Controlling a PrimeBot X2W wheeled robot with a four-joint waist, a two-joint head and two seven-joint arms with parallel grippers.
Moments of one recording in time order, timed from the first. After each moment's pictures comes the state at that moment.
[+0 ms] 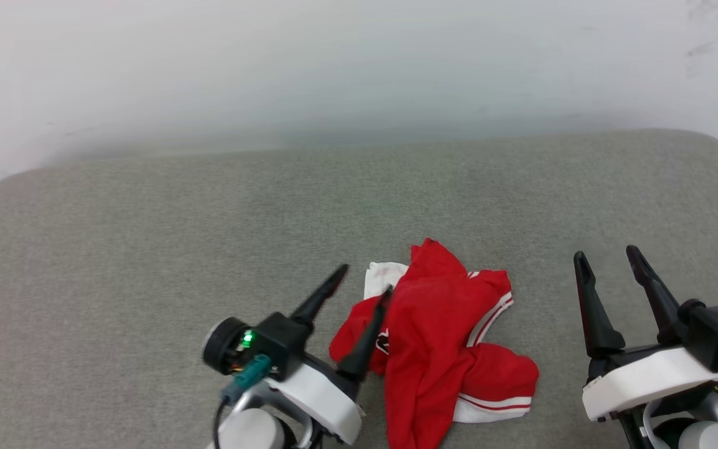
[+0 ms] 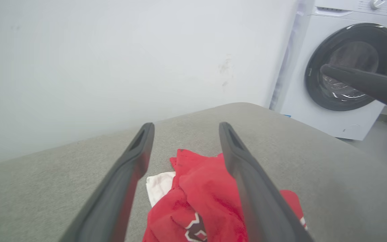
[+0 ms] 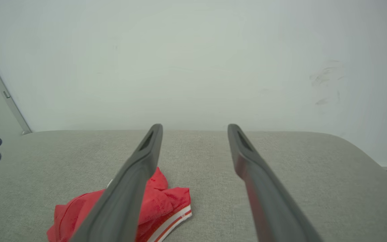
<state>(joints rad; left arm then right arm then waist) -0.25 0.19 -0.58 0.16 -0.35 -0.03 -0.25 -0.03 -0.05 -0.01 -0.12 0.15 0.13 -0.01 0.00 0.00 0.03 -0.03</state>
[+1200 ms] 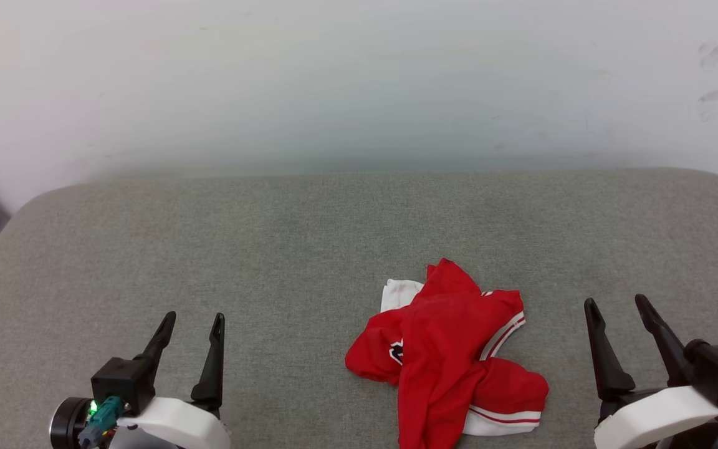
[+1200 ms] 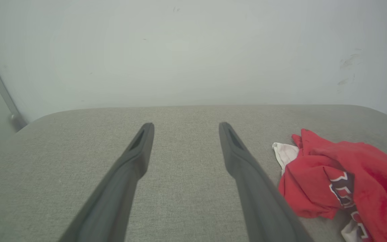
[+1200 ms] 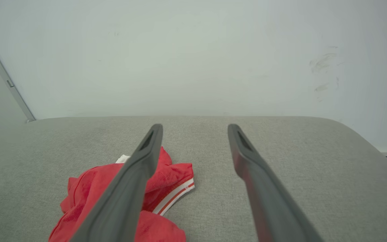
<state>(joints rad) -0.02 0.35 -0.30 0.10 -0.45 0.14 -0.23 0.09 -0.05 -0.04 -0.14 0.15 0.13 0.03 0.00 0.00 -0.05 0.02</state>
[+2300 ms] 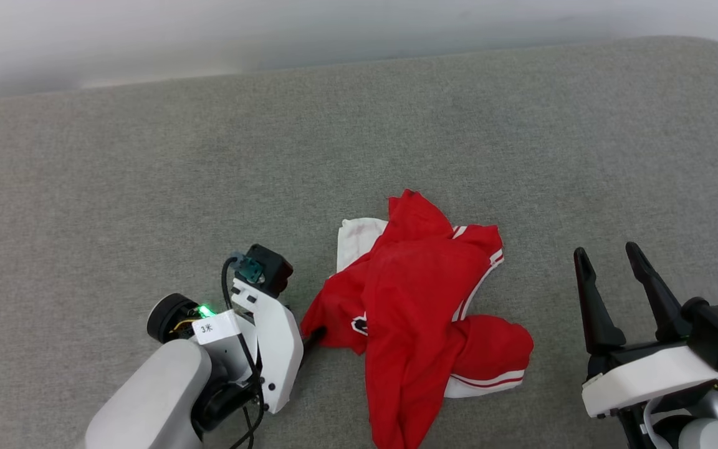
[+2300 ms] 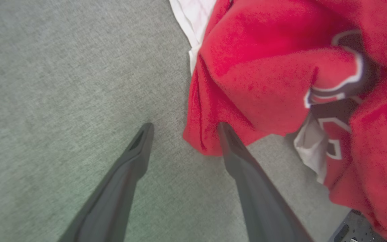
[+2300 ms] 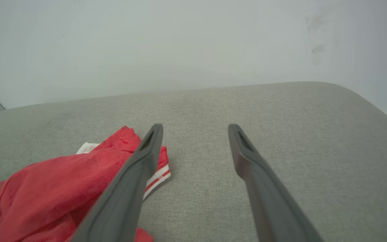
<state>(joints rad) -0.43 0.39 -0.60 0.21 -0.62 -0.11 0.56 -0.03 -0.05 0.00 -0.12 0.18 0.13 -0.02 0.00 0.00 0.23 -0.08</state>
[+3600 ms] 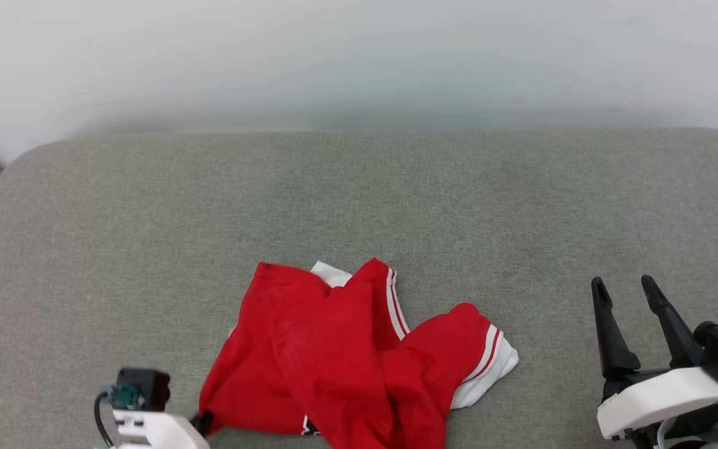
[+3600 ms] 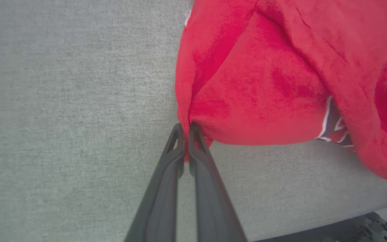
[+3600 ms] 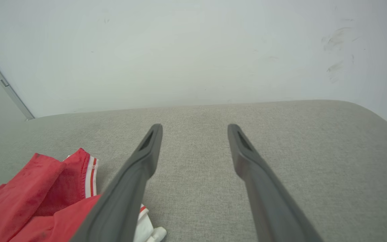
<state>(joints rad) 0.00 0.59 -0.48 -0.04 -0.72 0.25 0.36 0.03 -0.05 -0.06 -0.09 0.20 0.13 -0.01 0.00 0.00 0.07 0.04</state>
